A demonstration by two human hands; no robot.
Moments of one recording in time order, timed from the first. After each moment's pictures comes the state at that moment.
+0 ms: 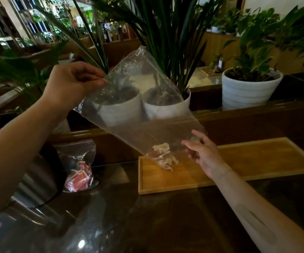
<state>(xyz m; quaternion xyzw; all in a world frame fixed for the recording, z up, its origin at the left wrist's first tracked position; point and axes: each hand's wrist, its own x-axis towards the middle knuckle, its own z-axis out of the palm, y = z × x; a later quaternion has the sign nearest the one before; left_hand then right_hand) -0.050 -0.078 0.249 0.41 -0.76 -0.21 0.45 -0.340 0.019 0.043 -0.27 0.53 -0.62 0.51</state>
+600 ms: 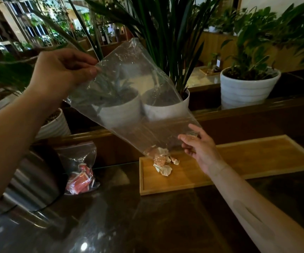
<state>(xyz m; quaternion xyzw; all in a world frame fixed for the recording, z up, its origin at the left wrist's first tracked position) -0.047 -0.073 0.274 0.41 -0.75 -0.21 0.47 -0.326 0.015 0.056 -0.28 0.51 -0.65 0.48</state>
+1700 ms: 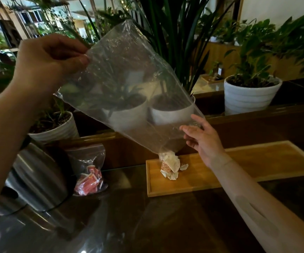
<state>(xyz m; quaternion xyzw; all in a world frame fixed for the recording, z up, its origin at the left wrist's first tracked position) -0.007 -0.064 0.302 0.36 -0.74 -0.18 0.53 -0.302 0.023 0.105 -0.33 0.47 -0.69 0.45</state>
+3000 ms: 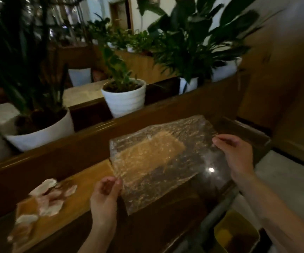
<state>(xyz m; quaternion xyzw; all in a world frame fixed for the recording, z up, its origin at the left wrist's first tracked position) -0.305 0.099 0.007 0.42 -0.50 -0.64 0.41 -0.562 0.281 0.072 -0.11 0.71 -0.69 0.05</state>
